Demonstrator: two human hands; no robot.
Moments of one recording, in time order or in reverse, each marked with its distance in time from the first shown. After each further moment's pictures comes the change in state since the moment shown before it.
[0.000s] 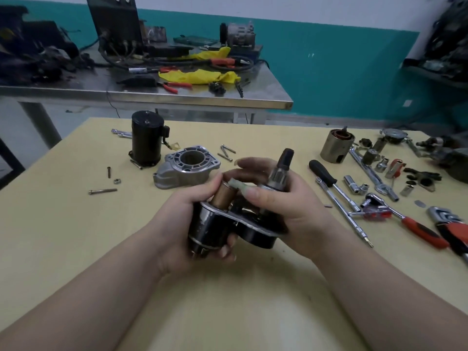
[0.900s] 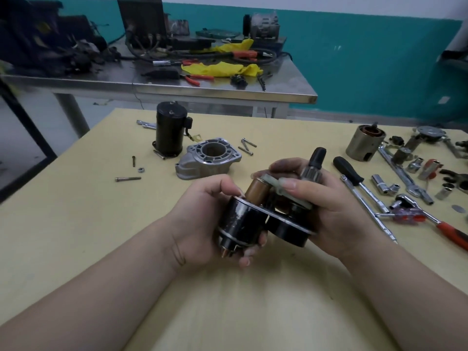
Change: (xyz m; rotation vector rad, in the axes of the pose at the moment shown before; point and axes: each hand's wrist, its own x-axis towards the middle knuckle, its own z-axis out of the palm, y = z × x) left_hand 0.009 -0.004 -0.017 -0.038 -0.320 -0.157; right_hand -0.003 0.003 -0.007 0.086 0.045 0.031
